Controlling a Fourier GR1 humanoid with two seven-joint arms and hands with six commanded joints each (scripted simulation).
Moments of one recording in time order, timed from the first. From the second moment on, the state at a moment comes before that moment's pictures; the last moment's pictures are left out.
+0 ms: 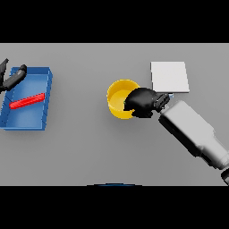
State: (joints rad) left arm -0.58 0.90 -0.63 -1.11 0.48 0.29 0.33; right arm -0.72 -0.39 0.67 -1.19 0.85 0.52 -0.22
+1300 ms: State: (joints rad) left arm -0.59 0.93 -0.64 -1.15 0.48 0.29 0.38; right arm -0.82 -0.51 0.43 -0.88 0.87 0.30 -0.20
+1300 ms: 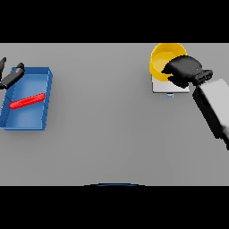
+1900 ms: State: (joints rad) left arm -0.58 0.94 -0.63 -1.16 0.48 0.29 0.40; right arm -0.87 -0.46 0.38 -0.62 0.86 0.25 -0.22
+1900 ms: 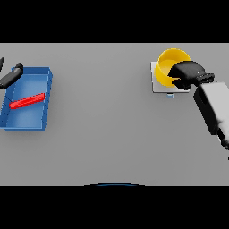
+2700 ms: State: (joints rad) left arm -0.59 0.91 -0.64 -1.16 0.48 0.30 0.39; right arm -0.89 -0.47 0.39 -0.58 0.87 0.31 -0.25
